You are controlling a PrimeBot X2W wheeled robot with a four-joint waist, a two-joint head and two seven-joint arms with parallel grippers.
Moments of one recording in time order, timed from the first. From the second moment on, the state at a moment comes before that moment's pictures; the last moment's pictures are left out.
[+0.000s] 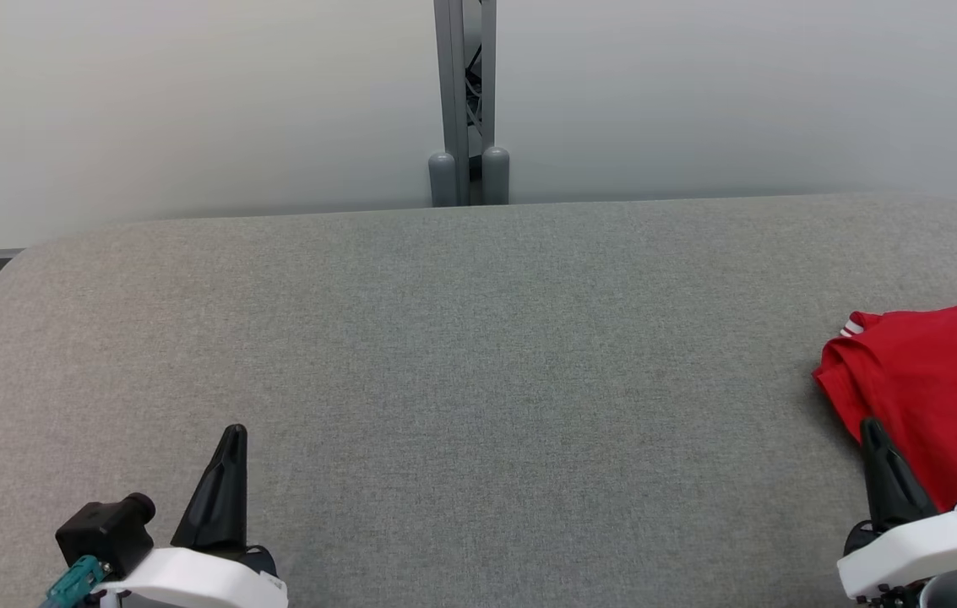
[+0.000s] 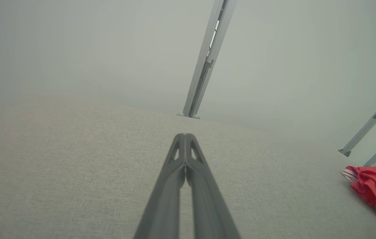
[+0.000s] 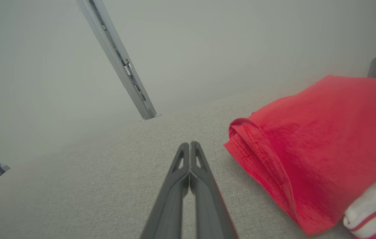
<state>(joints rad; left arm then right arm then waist) 0.00 0.28 -0.33 0.11 -0.67 0.15 -0.23 -0.02 -0.04 -0.10 0.20 0.39 0.13 -0.04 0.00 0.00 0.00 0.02</state>
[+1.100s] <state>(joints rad) 0.04 0.19 -0.28 0.08 -1.04 0.04 -0.24 -0.06 -0.06 -0.28 0.24 0.86 0.13 0.22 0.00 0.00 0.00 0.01</state>
